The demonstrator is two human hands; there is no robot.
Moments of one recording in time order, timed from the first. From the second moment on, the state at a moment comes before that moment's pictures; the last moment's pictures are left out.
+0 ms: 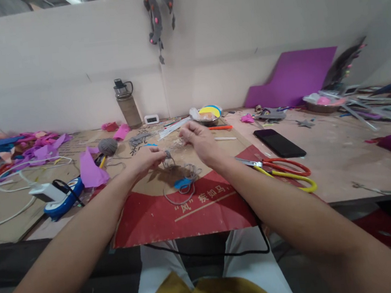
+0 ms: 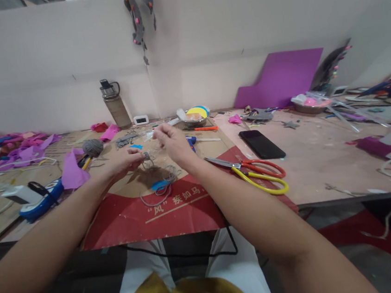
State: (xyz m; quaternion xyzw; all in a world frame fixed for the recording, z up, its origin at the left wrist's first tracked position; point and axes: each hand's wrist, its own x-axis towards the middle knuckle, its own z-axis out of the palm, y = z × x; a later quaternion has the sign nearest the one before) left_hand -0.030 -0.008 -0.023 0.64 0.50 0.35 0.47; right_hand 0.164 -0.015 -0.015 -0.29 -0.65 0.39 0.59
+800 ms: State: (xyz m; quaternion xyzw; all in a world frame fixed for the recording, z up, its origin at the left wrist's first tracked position) left_hand -0.028 -0.010 -0.015 0.57 0.47 0.36 0.57; right_hand 0.161 -0.016 -0.022 -0.34 -0.66 0.41 0.53
